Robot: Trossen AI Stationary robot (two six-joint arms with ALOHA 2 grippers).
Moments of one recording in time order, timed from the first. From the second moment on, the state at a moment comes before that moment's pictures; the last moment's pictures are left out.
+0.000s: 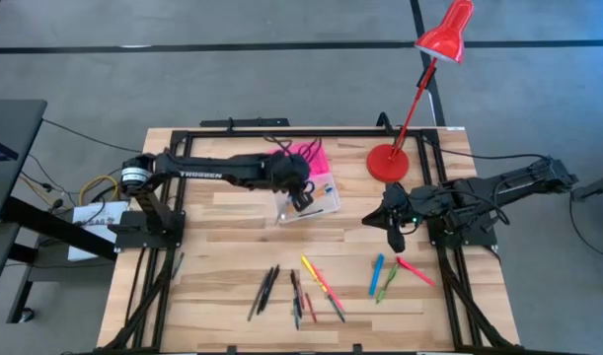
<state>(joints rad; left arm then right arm) 0.15 1.75 1.39 -0.53 -0.23 -0.30 0.25 0.84 0.68 -0.36 0.14 0.37</state>
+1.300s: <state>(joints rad) 0.22 1.97 1.50 -0.41 -0.13 -0.05 0.26 0.92 0.68 -0.39 0.19 0.42</state>
